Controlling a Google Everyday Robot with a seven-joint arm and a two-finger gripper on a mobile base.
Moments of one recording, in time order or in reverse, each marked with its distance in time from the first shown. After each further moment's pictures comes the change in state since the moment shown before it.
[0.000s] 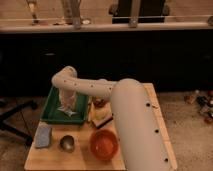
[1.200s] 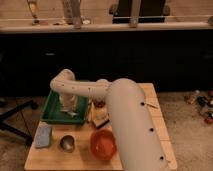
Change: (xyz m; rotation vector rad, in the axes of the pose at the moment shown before) arm 0.004 0.015 0.017 -0.089 0.039 0.056
